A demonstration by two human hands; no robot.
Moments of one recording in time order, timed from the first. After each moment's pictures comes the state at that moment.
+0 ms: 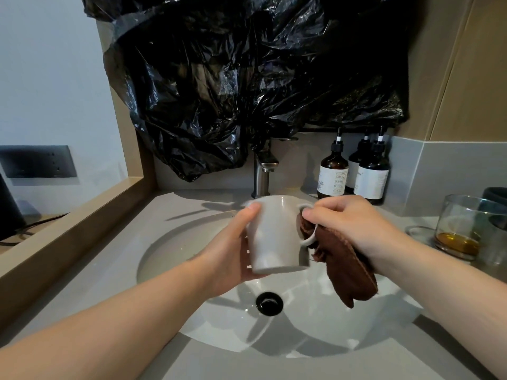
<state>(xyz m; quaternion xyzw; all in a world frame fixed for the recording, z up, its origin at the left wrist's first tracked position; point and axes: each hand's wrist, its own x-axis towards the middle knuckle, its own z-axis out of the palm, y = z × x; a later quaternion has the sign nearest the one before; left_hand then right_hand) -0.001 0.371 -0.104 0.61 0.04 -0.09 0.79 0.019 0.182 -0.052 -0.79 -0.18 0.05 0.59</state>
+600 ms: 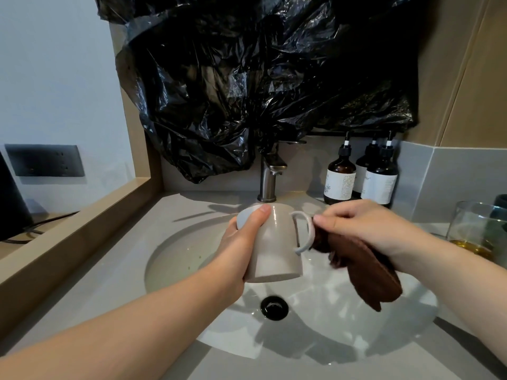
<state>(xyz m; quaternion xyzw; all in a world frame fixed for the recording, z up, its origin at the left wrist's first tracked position) 0.004 0.365 -0.110 0.61 0.10 0.05 0.78 0.025 0.173 -0.044 -0.81 -0.21 0.09 0.54</state>
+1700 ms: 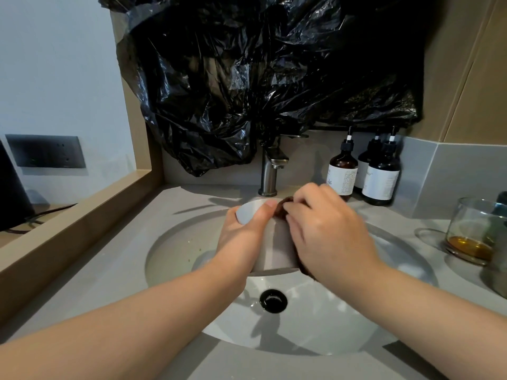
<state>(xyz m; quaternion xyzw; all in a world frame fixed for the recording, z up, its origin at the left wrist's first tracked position) -0.002 0.351 -0.105 0.65 0.12 0.16 0.73 0.014 0.218 -0.081 -0.80 -0.36 -0.46 0.12</state>
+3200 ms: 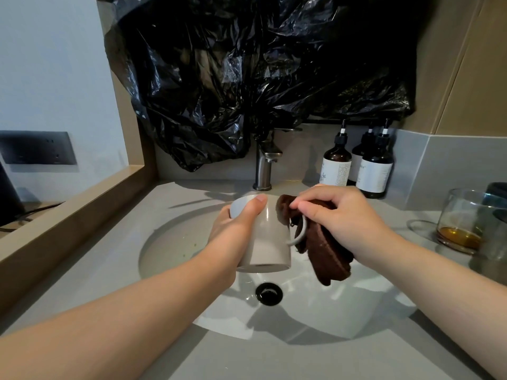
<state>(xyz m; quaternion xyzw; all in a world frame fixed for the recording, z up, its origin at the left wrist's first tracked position) -0.002 0.359 -0.107 0.64 0.13 0.11 0.75 0.024 0.193 -0.061 -0.78 -0.30 -0.08 0.54</state>
